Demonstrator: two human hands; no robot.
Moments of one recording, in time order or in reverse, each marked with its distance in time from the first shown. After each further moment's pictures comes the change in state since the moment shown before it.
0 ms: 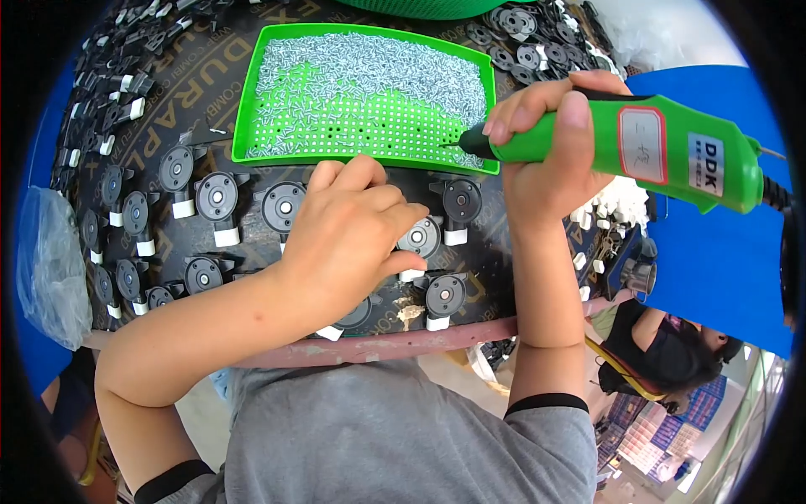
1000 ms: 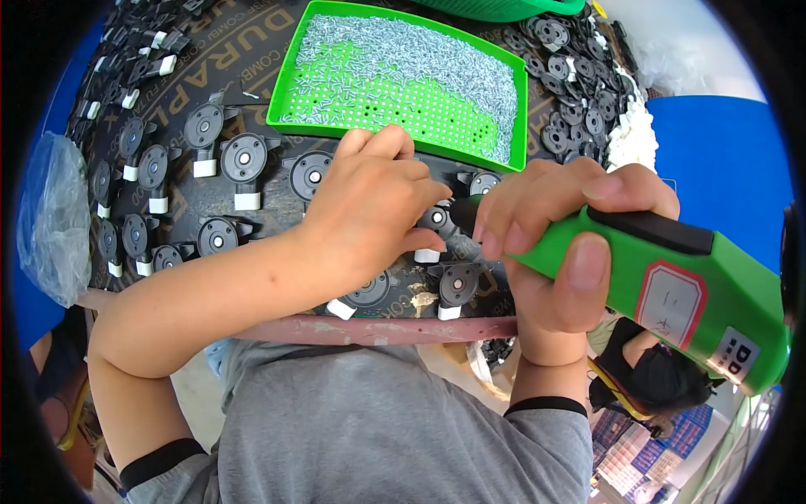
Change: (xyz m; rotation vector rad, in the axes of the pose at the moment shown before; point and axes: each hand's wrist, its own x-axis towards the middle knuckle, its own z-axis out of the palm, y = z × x) left_hand -0.001 -0.005 -0.001 0.005 0.034 -0.010; right_hand -0.025 -0.075 0.013 0.173 -0.297 0.206
